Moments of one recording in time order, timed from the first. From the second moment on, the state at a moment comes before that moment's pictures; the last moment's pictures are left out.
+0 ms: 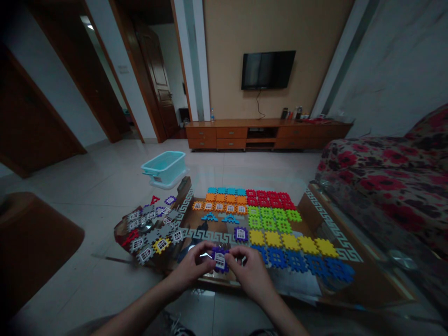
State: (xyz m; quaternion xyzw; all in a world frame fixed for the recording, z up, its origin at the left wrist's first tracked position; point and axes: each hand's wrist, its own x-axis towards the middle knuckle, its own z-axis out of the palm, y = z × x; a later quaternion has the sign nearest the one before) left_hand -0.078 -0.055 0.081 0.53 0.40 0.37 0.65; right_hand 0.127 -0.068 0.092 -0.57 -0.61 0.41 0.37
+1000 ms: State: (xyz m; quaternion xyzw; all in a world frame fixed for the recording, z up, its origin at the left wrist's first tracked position) left_hand -0.080 -0.068 0.091 0.78 0.44 0.35 0.26; right_hand 0.127 -0.065 0.086 -0.59 -0.55 0.43 0.40
